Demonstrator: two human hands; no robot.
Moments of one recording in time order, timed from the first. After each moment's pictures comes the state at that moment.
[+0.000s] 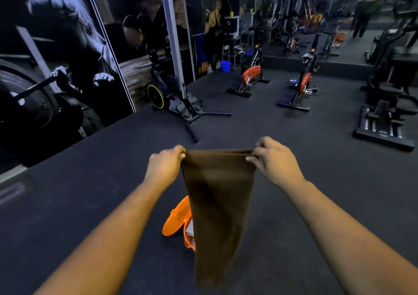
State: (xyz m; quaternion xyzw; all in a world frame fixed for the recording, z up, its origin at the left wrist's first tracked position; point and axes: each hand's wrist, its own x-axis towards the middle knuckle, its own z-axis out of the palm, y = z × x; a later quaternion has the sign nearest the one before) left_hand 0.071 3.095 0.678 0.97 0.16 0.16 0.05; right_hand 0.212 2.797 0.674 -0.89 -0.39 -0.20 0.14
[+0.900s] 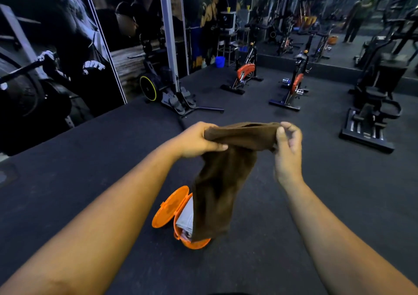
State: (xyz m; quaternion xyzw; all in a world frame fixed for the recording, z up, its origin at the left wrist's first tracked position) left_hand 0.094 3.025 0.754 0.87 -0.04 0.02 0.49; right_hand 0.177 2.791 0.691 -0.58 -0.17 -0.04 0.79
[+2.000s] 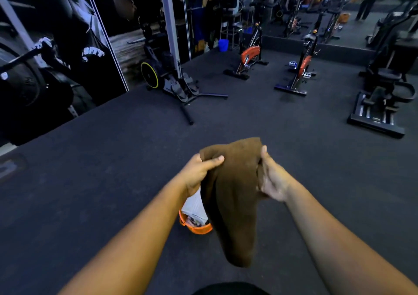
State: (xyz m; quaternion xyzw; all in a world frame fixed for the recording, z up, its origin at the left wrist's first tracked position) left_hand 0.070 3.004 0.632 0.61 0.12 0.00 0.78; right_hand 0.167 2.795 0.622 -0.53 -0.03 0.41 0.74
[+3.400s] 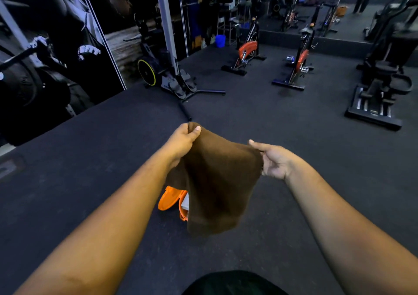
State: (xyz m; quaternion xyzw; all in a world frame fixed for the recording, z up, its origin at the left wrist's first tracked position) left_hand 0.097 3.054 0.662 0.76 0.25 0.05 0.60; right_hand 0.189 2.789 0.650 -0.57 0.06 0.41 0.71
